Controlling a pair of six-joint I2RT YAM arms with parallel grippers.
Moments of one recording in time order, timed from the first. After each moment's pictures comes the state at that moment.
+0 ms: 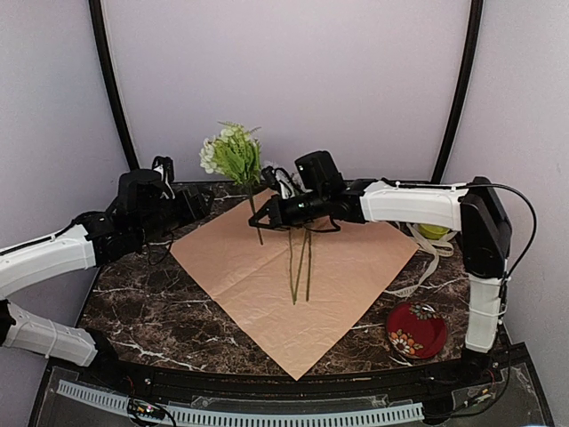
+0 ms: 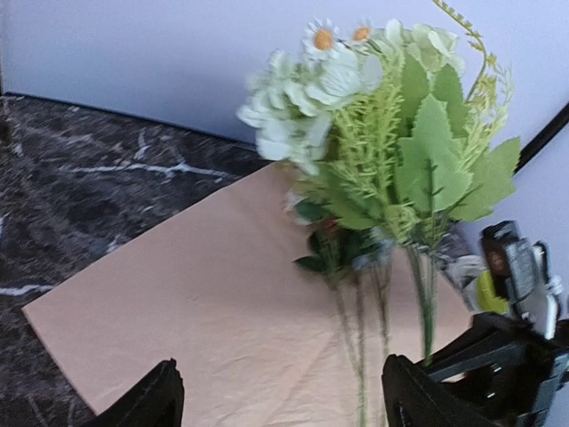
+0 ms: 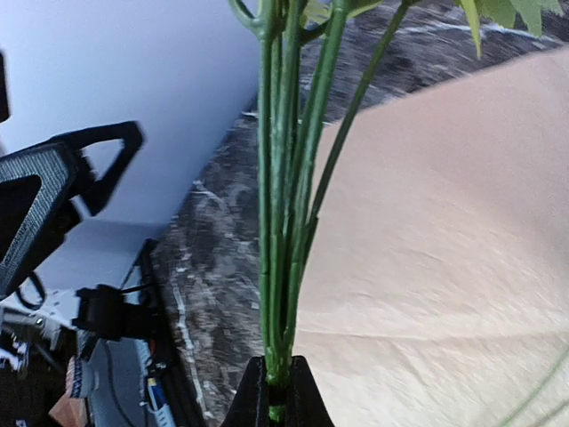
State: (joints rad) left arm -0.66 1.14 0.84 -0.04 -0.26 -0.65; right arm 0.85 1.98 1.59 -0.11 -0.53 0.54
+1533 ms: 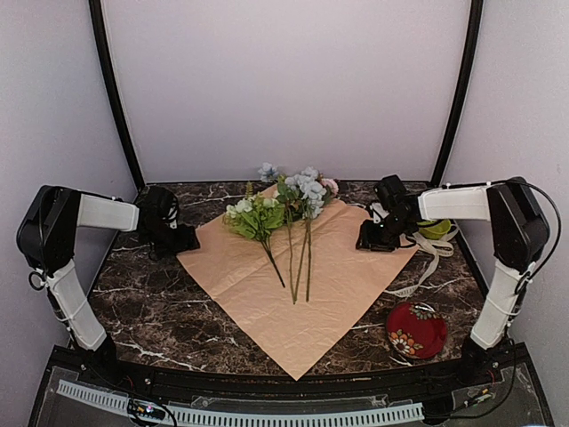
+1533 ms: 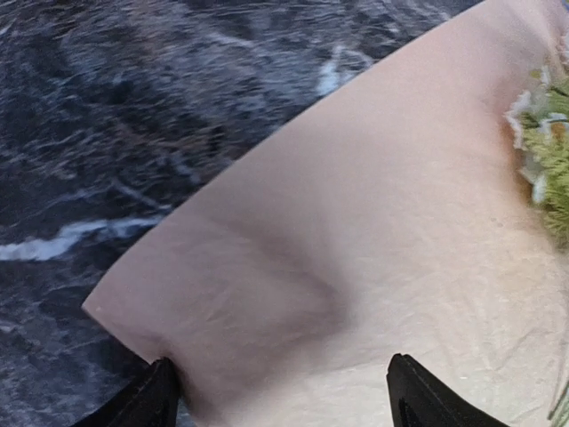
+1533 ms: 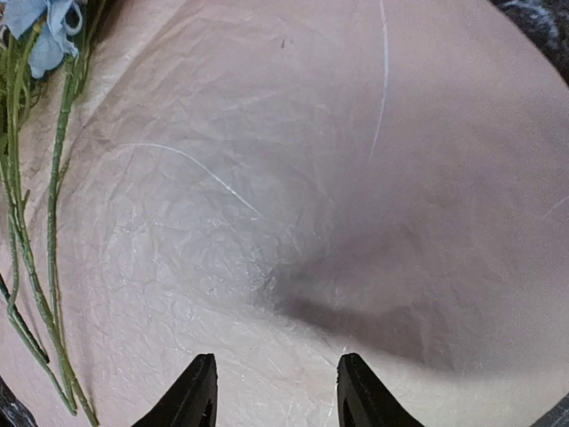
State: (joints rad) left arm -0.21 1.77 1.00 -0.31 0.05 -0.41; right arm 0.42 1.79 1.18 -0.47 -0.13 0.41
